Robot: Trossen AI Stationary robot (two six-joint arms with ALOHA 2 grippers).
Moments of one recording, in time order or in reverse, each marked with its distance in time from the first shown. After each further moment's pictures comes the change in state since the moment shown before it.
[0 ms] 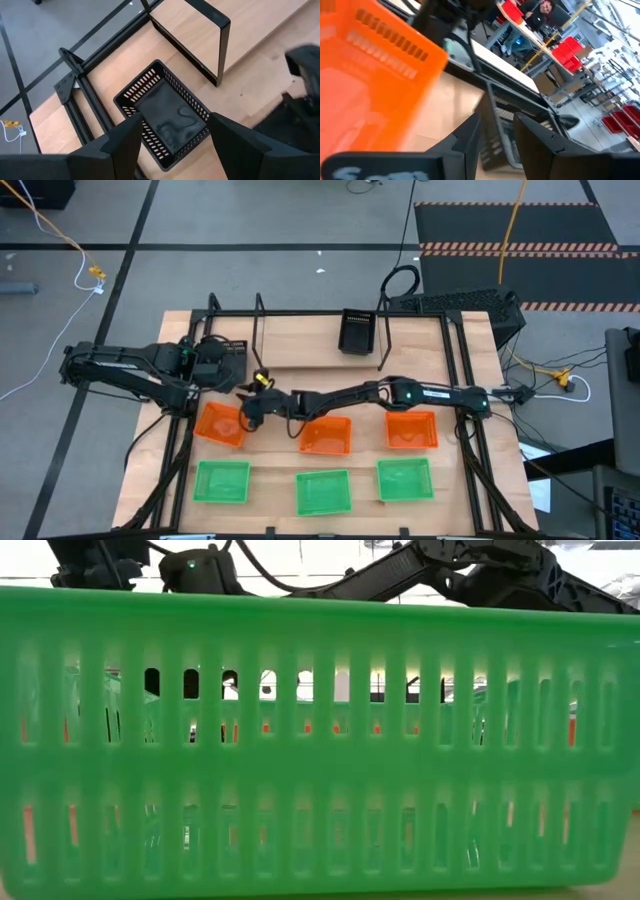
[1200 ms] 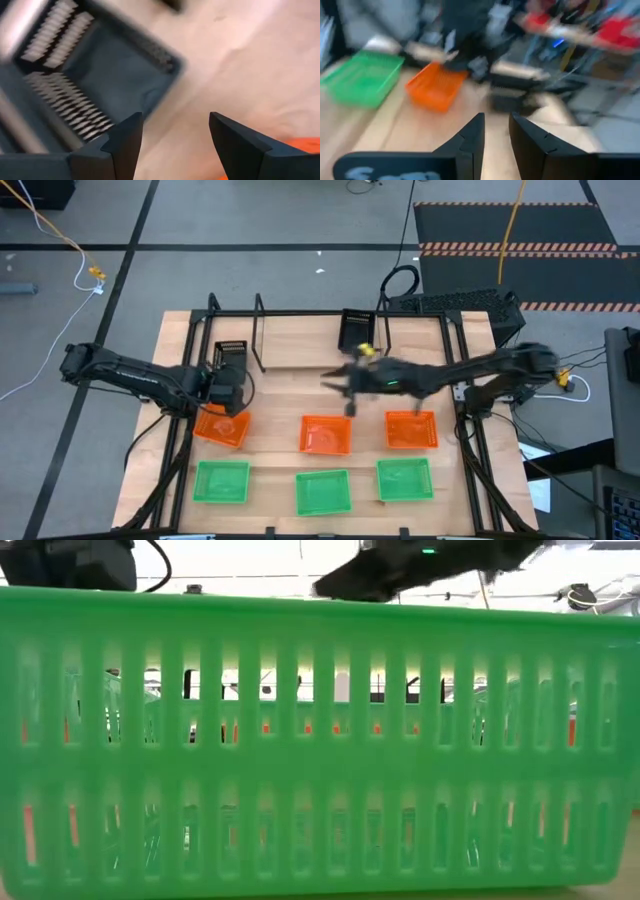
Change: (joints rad) left arm -0.044 0.008 -0.436 0.421 0.212 0.112; right arm -0.016 -1.251 -1.380 0.217 -0.291 0.375
